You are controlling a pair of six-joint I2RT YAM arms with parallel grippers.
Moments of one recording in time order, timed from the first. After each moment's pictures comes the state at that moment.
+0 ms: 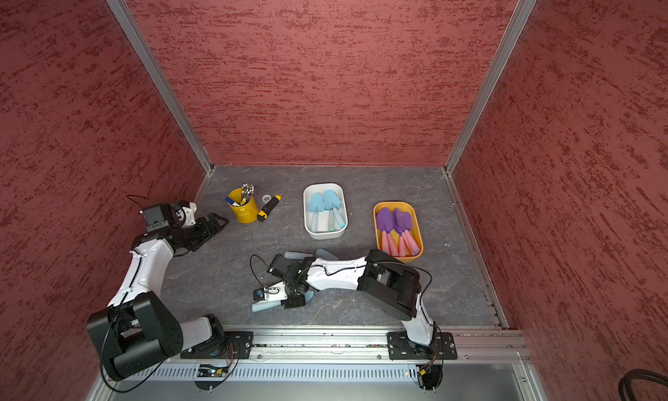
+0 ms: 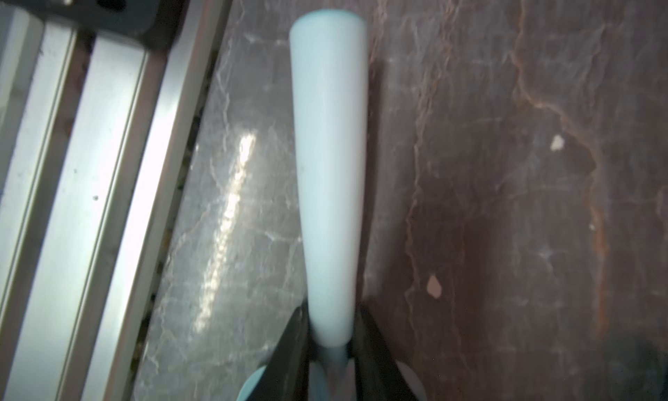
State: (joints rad) left arm 0.45 1.24 0.88 -0.61 0.56 -0.23; right arm 1.17 1.96 1.25 -0.45 -0.24 -0.64
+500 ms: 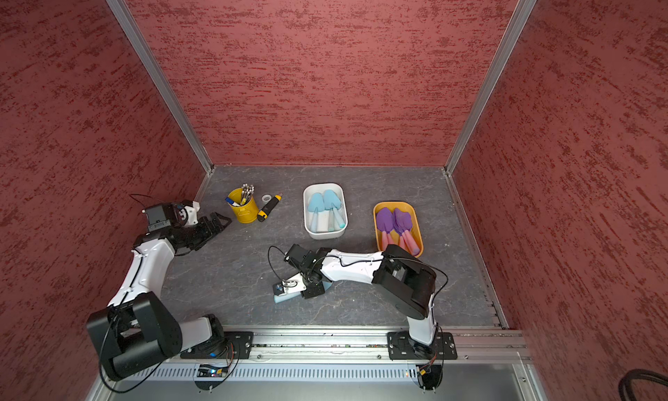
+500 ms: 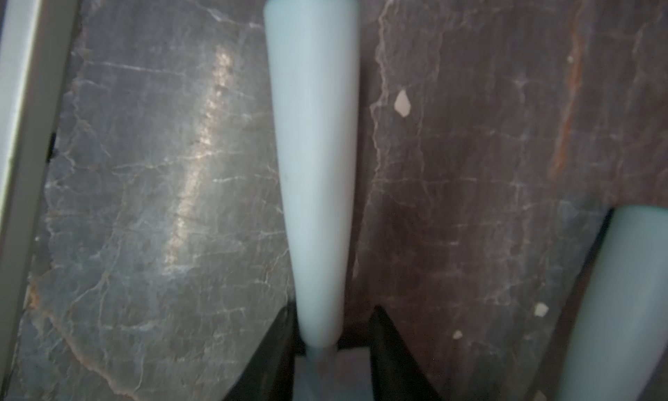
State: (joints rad) left arm 0.41 1.24 0.88 -0.60 0.59 -0.23; right arm 1.08 1.87 1.18 -0.55 -0.15 -0.80
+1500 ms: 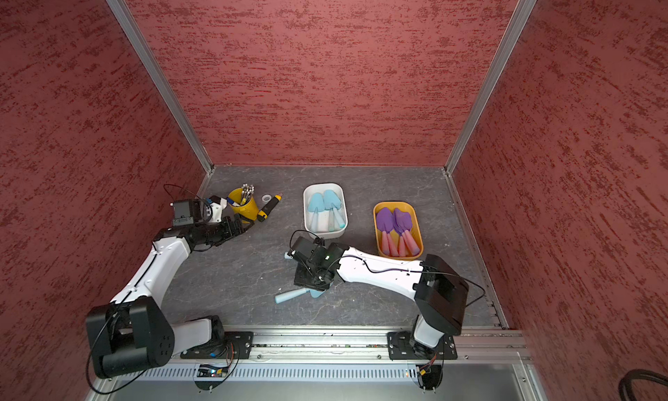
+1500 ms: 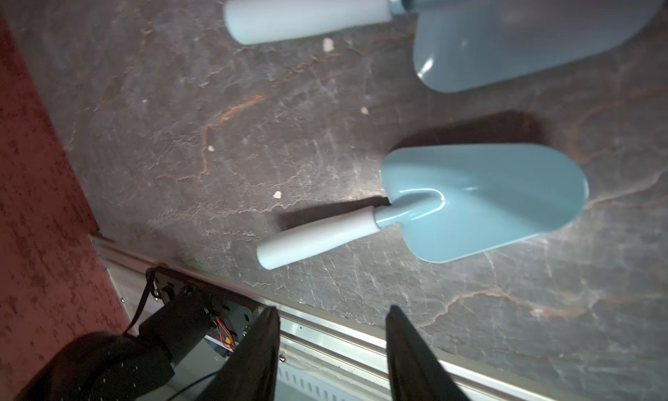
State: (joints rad) left arm 0.20 1.24 0.86 -0.57 0.60 -0.24; right arm 1.08 1.66 1.20 -0.67 -0.14 1.31
